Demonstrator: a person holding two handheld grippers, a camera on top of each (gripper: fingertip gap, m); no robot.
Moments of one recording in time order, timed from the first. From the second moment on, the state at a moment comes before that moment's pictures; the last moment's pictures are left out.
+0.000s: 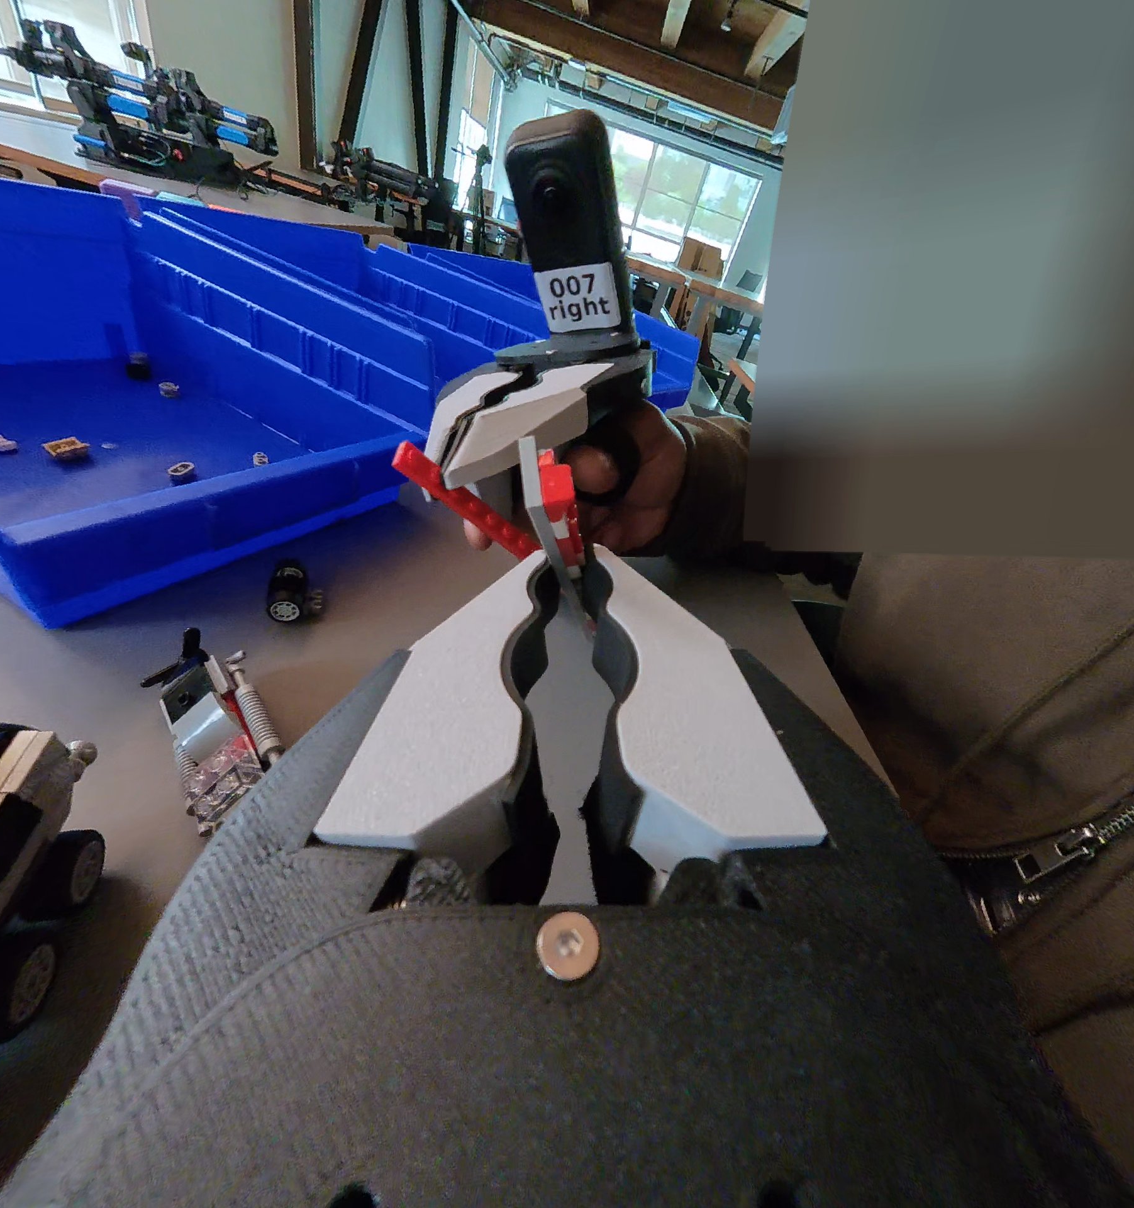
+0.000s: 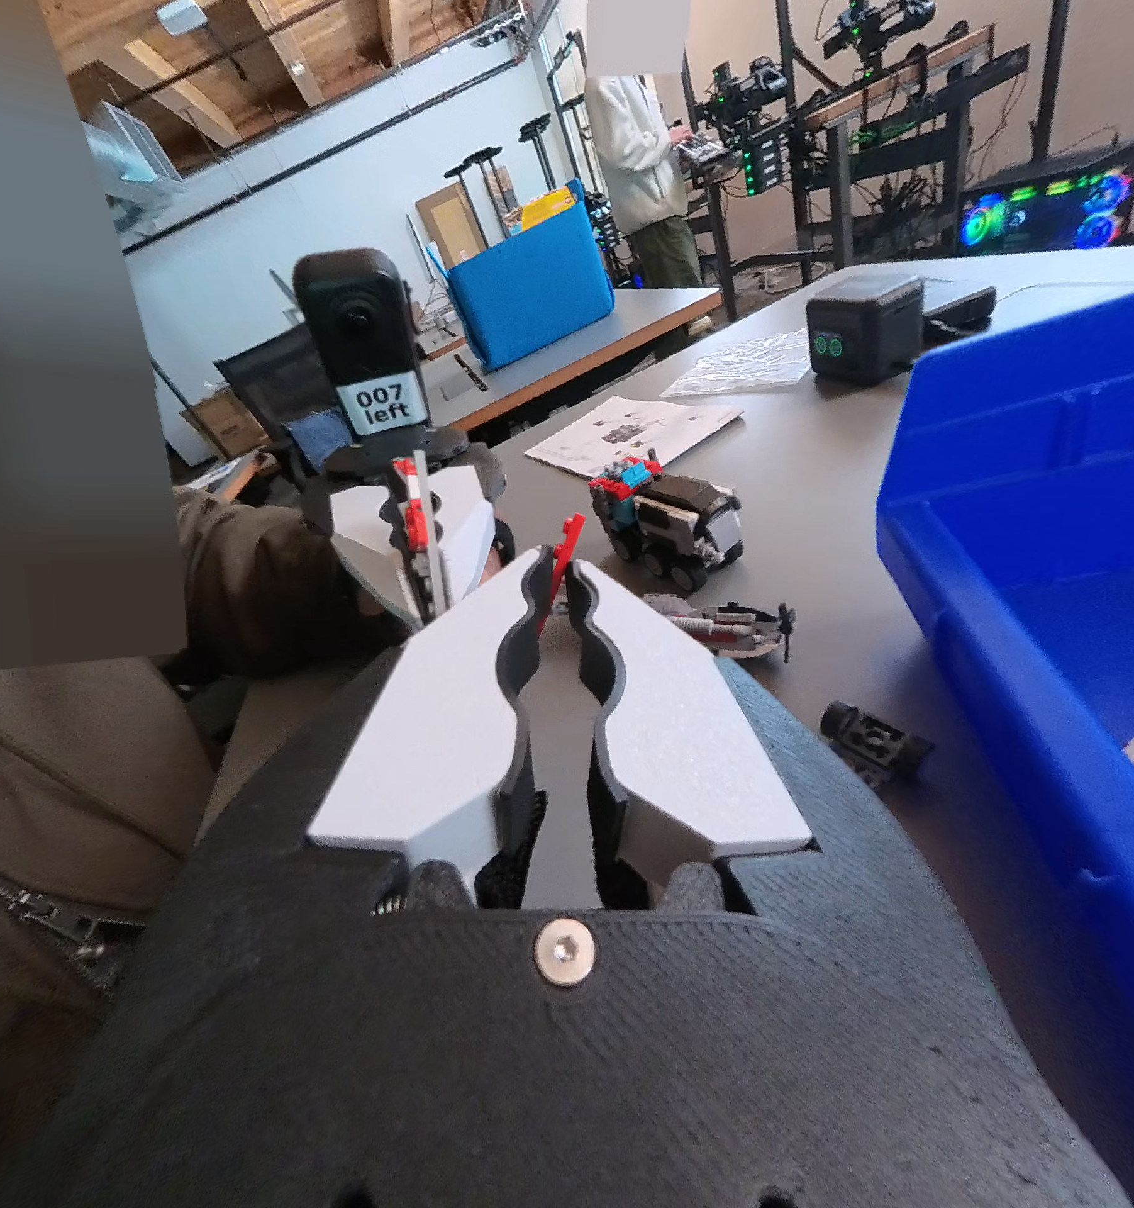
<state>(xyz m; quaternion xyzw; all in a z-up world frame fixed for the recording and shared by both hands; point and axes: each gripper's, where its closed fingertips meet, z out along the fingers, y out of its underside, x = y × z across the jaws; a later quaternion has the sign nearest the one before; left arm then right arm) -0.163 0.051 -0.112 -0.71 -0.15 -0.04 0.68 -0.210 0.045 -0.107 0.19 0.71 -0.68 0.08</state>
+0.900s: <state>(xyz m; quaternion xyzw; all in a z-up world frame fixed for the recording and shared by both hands) -0.178 0.046 -0.114 -0.69 -0.23 -0.08 0.68 -0.338 0.295 -0.107 0.43 0.74 -0.36 -0.37</state>
